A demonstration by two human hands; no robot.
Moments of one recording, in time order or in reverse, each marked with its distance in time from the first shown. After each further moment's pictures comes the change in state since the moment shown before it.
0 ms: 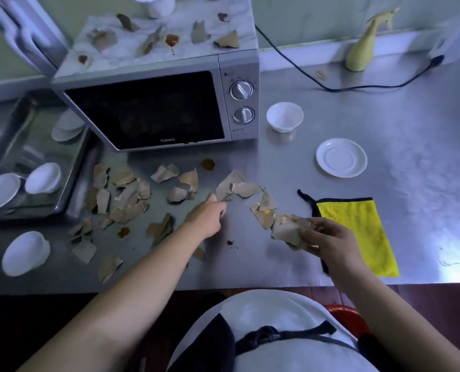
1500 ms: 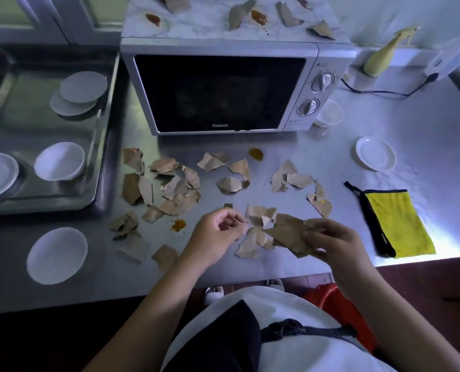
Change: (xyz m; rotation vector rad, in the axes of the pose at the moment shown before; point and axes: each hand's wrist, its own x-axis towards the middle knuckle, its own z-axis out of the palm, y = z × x) left_hand -0.109 -0.175 -0.031 -1.228 -0.007 0.092; right_hand -0.090 0.014 0.212 -0.104 0.085 -0.032
